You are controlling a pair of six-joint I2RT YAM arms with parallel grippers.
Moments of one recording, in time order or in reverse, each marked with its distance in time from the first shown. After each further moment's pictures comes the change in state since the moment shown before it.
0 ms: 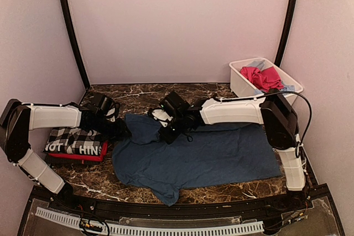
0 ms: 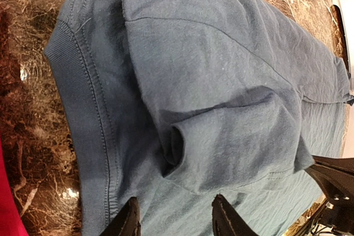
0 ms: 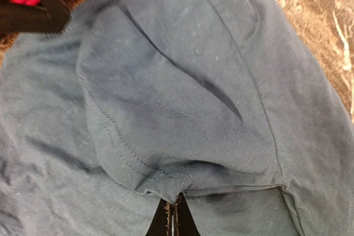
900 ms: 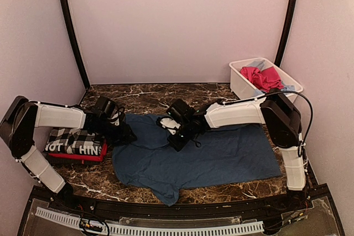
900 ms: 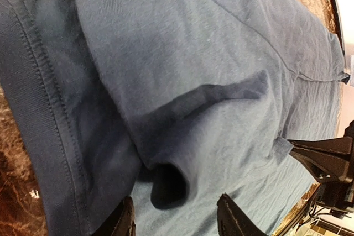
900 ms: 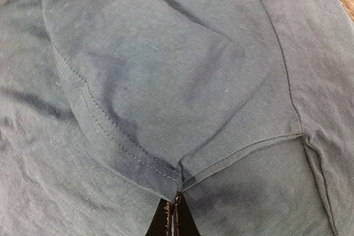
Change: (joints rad) left arm -0.017 0.049 -0.018 0.052 0.093 0.023; right arm -0.031 -0.042 -0.138 -0.009 -0.037 -0.005
